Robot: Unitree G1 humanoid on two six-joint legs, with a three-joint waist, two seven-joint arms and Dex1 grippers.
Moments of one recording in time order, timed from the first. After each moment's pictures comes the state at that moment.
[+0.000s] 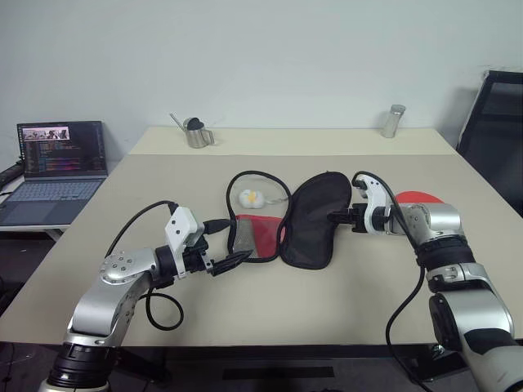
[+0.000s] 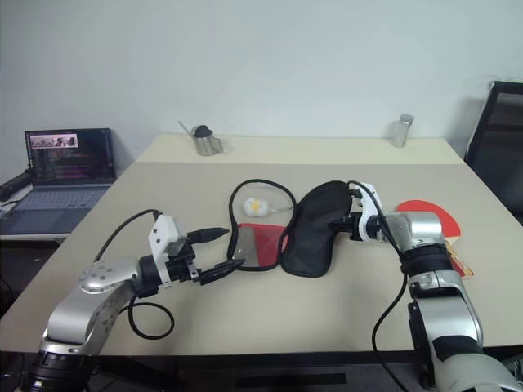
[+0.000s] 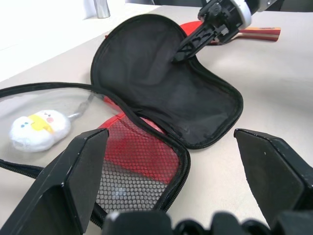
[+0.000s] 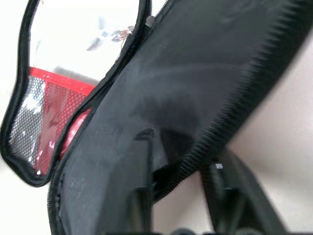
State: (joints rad) left arm -0.29 0.66 0.07 -0.18 -0.42 0.34 -0.92; right arm -1.01 -0.42 -0.02 0.67 0.37 0.97 0.60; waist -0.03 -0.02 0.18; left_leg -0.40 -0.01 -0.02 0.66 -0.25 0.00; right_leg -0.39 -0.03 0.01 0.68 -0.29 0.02
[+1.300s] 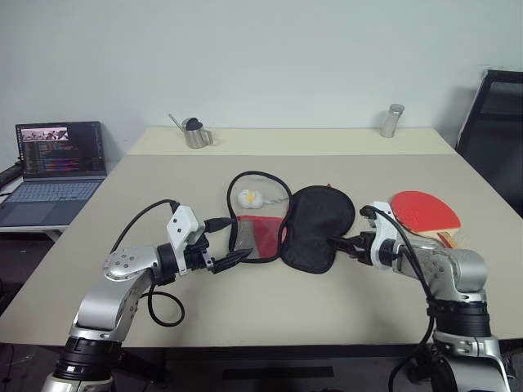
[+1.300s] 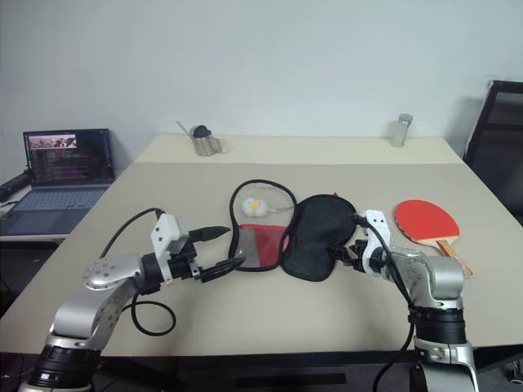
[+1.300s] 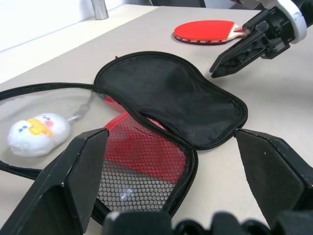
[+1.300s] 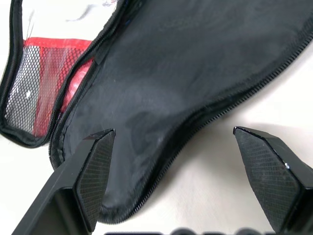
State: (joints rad) left arm -0.32 0.65 0.06 -0.11 -0.41 0.30 -0.95; right arm -0.59 -0.31 -0.18 -0.07 0.47 1.23 0.32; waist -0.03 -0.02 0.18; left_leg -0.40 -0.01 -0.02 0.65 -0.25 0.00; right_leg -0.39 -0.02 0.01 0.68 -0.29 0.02
